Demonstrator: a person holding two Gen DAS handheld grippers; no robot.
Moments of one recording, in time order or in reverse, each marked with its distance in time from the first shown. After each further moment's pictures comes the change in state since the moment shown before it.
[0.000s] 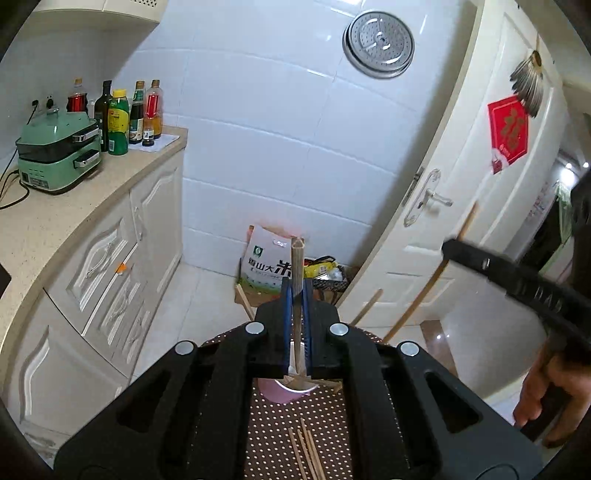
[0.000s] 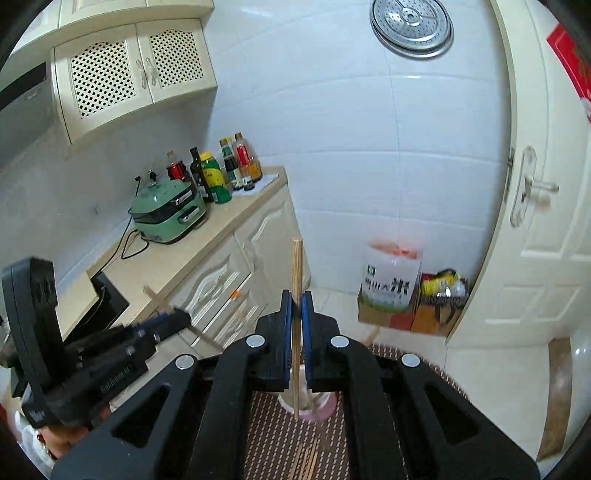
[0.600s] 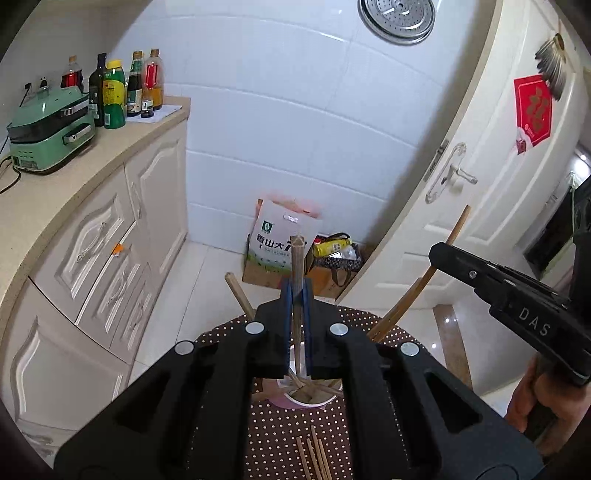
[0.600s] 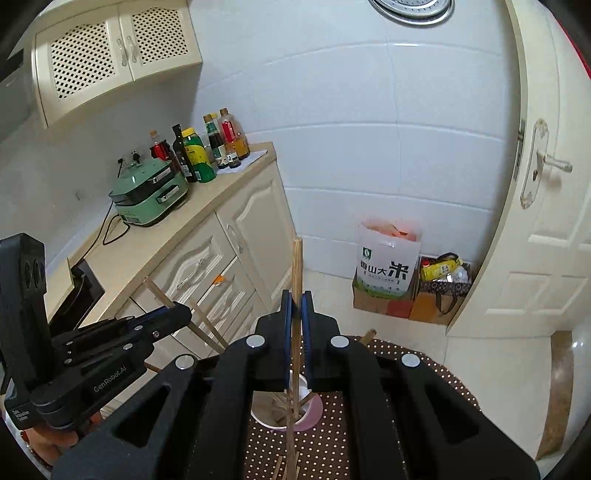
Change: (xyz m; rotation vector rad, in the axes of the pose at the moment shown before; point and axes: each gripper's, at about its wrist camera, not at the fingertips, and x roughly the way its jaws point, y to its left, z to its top) left arm 0.073 0.003 -0.011 -0.012 0.098 0.042; right arm 0.069 -0.029 -0.024 0.017 0.078 -0.013
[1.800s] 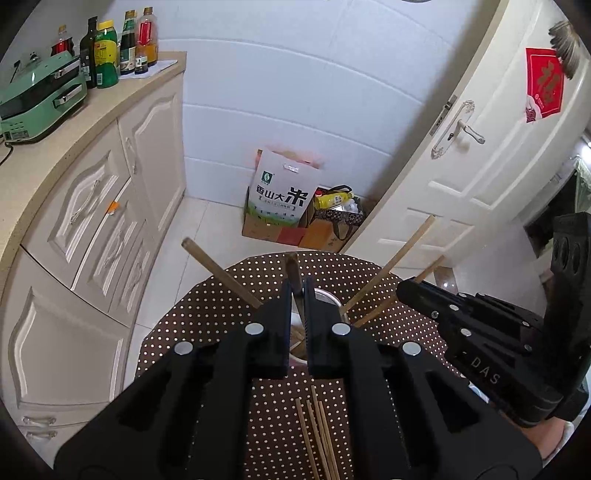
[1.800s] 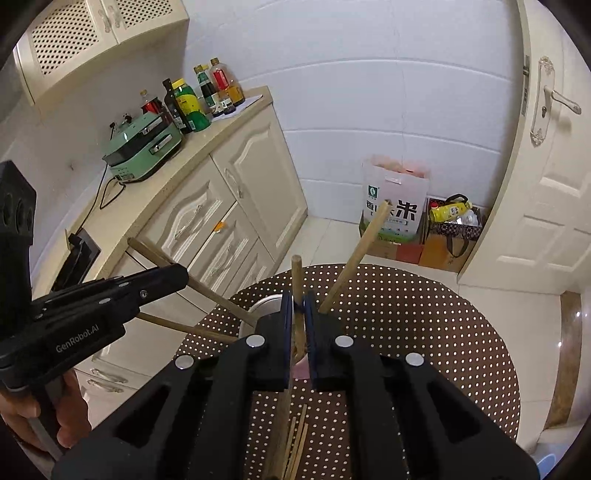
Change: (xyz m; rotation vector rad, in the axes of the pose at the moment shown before) left arm 0.019 -0.005 -0.024 -0.008 0.179 0.003; right arm 0.027 -0.003 -0.051 0.061 0.184 0.023
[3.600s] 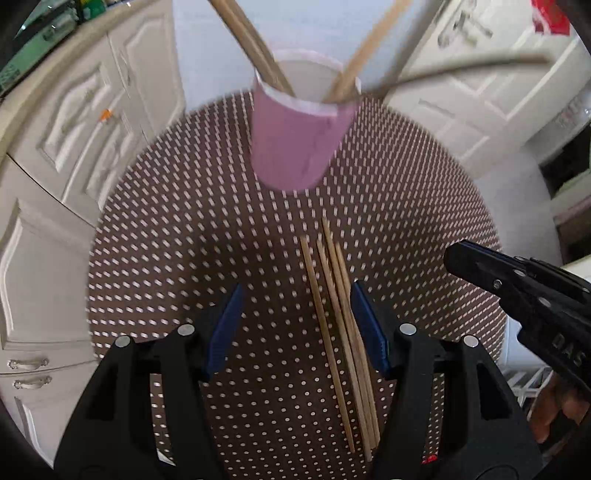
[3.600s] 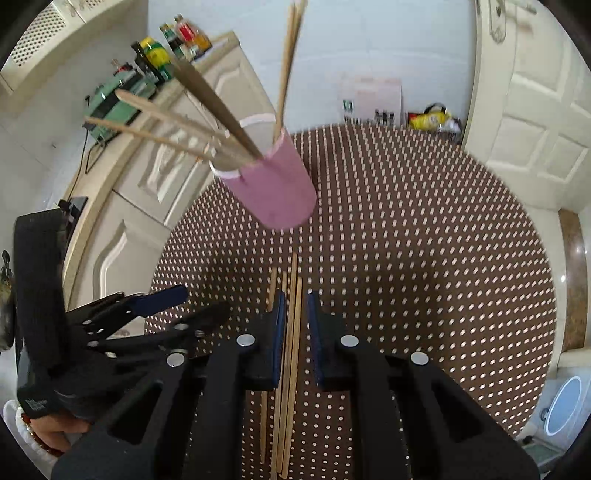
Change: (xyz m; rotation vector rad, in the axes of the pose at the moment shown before) left arm 0.058 -0.011 -0.159 0.062 0.323 0.057; right arm 0.002 -0.009 -0.134 0.142 0.218 -0.018
